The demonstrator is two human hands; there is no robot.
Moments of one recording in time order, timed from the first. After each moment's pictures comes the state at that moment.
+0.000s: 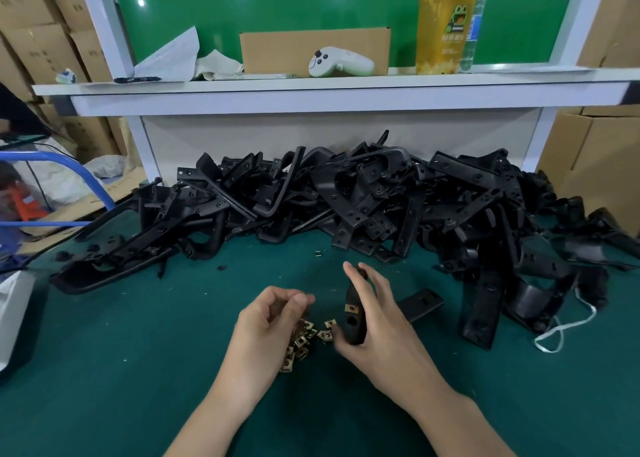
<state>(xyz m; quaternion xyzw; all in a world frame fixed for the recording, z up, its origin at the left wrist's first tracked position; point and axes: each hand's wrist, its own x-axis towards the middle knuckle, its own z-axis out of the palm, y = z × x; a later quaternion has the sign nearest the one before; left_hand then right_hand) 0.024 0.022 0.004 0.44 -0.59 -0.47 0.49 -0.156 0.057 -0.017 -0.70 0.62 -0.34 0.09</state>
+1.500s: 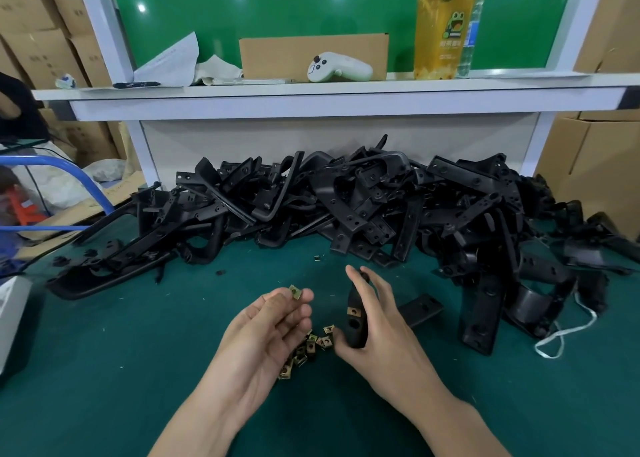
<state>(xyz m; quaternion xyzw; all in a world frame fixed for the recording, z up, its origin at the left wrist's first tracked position) 0.028 0.021 0.014 0.28 -0.32 -0.74 0.52 -0.157 0.056 -0.020 -0.69 0.62 -0.37 0.09</state>
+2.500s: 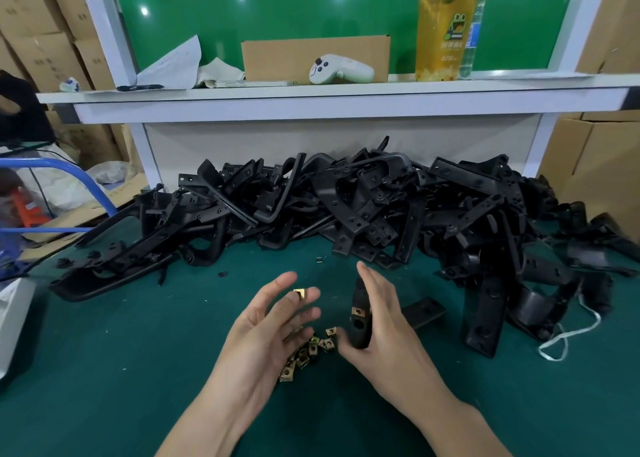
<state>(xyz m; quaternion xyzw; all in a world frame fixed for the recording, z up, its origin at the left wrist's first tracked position) 0.030 0.024 0.014 0.29 -0.38 -0.71 0.52 -0.156 0.060 -0.014 -0.70 0.60 -0.39 0.09</state>
